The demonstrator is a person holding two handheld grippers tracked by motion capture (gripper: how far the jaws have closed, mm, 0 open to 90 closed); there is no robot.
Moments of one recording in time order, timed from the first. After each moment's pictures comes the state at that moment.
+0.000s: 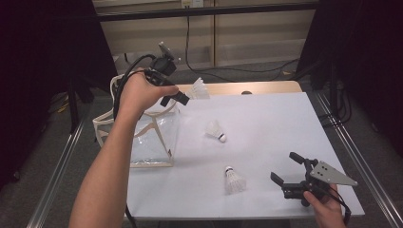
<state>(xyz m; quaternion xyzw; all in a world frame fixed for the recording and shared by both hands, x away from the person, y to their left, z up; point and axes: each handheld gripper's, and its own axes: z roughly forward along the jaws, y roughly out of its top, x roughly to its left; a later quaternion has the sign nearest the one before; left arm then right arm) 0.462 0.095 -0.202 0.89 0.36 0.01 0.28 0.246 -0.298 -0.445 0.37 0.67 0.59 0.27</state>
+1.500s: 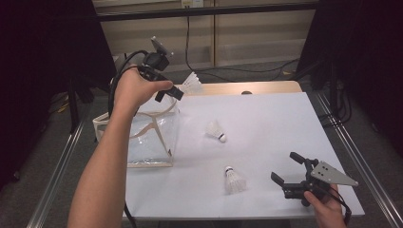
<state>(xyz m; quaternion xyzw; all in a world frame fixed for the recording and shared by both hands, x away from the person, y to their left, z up) 0.470 0.108 -0.195 0.88 0.38 0.02 0.28 0.246 -0.299 -0.445 0.37 0.67 0.59 0.27</state>
